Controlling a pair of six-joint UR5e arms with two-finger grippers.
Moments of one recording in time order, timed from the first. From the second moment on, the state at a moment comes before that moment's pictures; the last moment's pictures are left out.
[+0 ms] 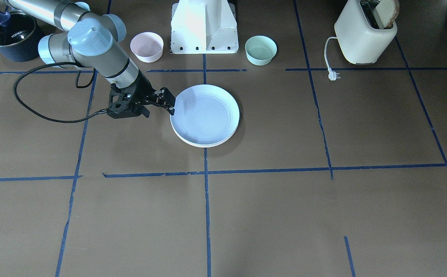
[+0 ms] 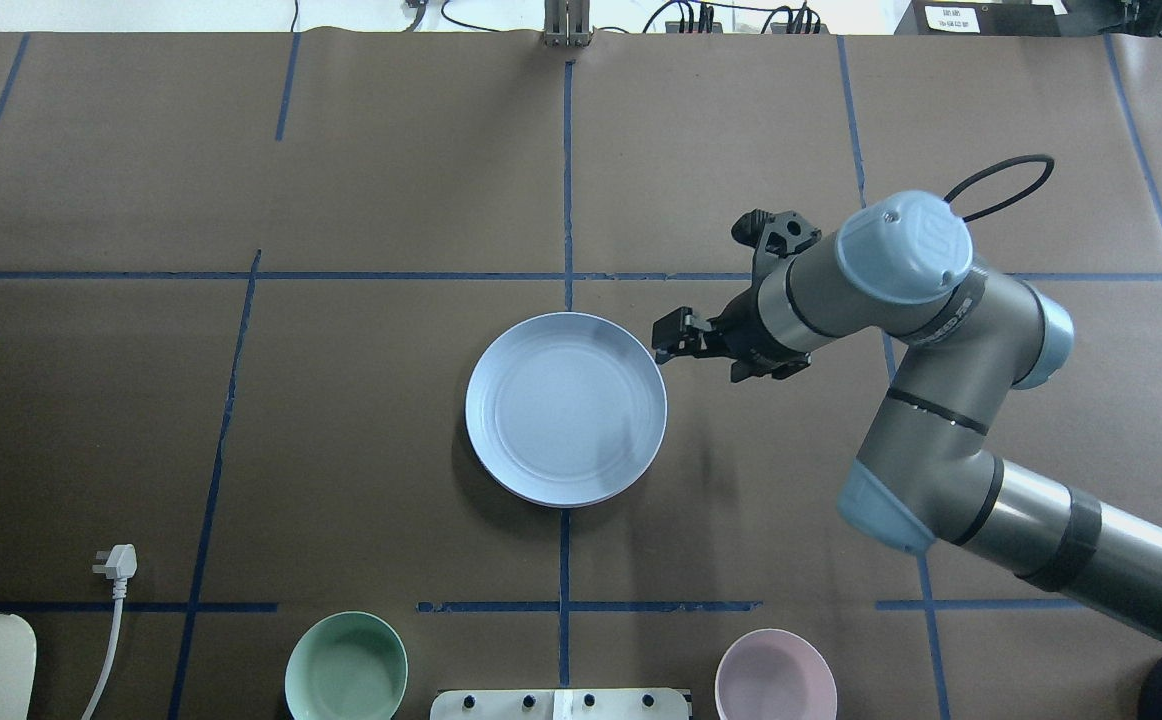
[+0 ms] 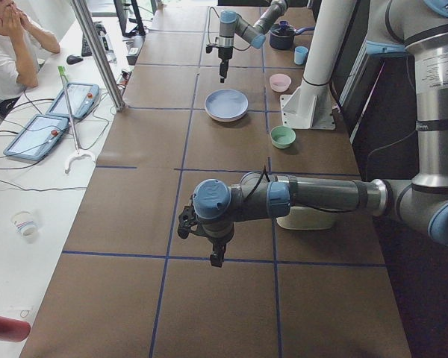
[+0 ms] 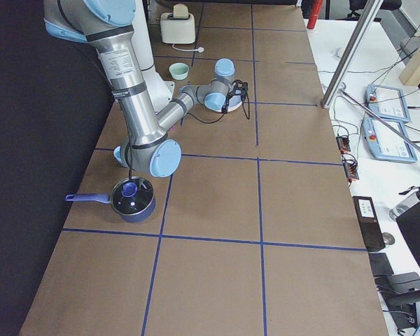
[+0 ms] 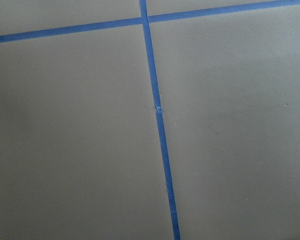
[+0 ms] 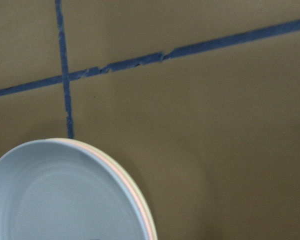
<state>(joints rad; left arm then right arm) -1.61 -1.40 -1.80 -1.39 -2.42 0.27 0.66 -1.14 1.73 -1.14 2.07 1.35</state>
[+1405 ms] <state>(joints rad) -1.60 -1.42 -1.77 -1.39 -2.39 0.21 1.55 -1.79 1.70 -1.42 2.35 -0.14</state>
